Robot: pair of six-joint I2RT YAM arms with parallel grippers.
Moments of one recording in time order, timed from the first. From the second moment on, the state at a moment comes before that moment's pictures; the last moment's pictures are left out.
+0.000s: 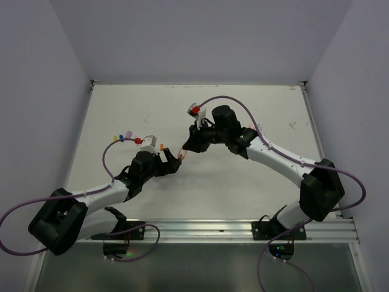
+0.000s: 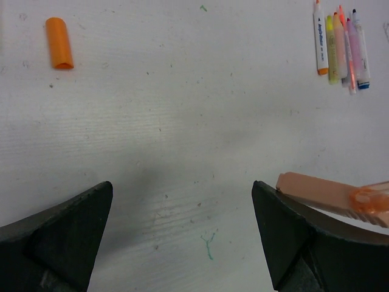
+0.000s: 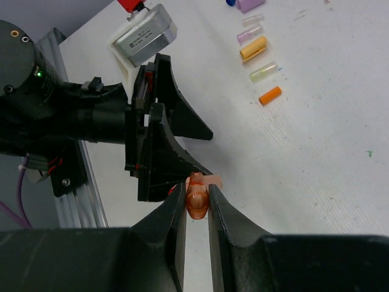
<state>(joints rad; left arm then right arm) -0.57 1.17 0.30 0.34 -0.06 -0.70 0.71 1.52 1.15 -0.14 -0.50 0.12</state>
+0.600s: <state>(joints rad) -0.57 1.14 0.30 0.43 -0.04 -0.73 0.70 1.52 1.10 -0.09 -0.60 0.16</state>
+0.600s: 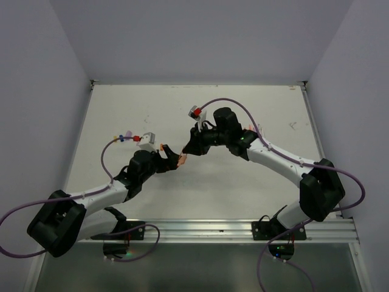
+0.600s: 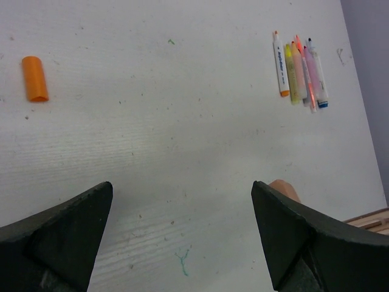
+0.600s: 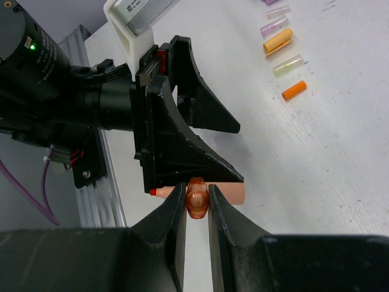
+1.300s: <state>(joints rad) -0.57 1.25 0.30 0.53 0.07 -0.60 0.70 1.55 1.02 -0.08 -0.59 0.11</state>
